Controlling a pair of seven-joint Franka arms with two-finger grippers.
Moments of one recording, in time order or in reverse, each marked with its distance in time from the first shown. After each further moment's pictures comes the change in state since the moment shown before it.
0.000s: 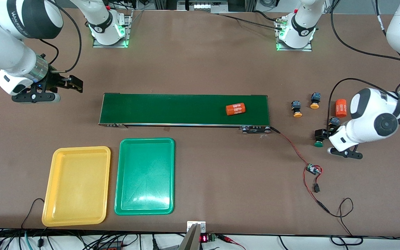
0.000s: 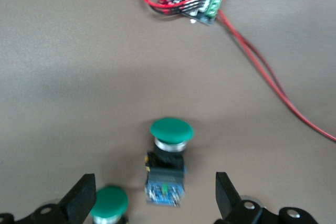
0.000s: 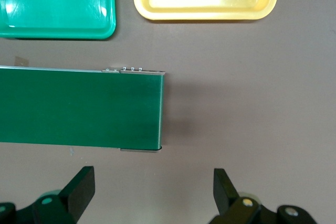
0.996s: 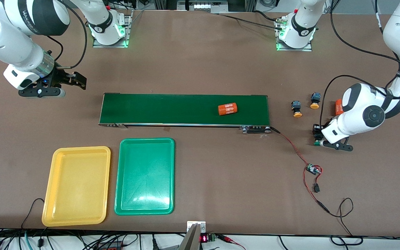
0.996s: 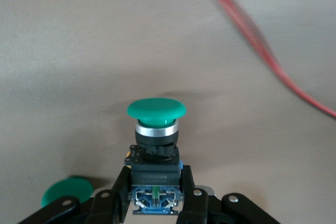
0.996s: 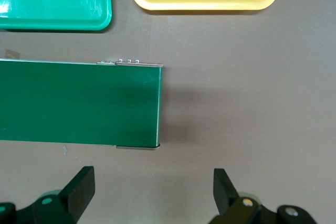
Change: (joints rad) left arm 0.039 -0.032 -0.092 -0.064 0.019 -0.061 -0.031; right arm 0.001 -0.053 0.003 -0.099 0.000 0.061 0.001
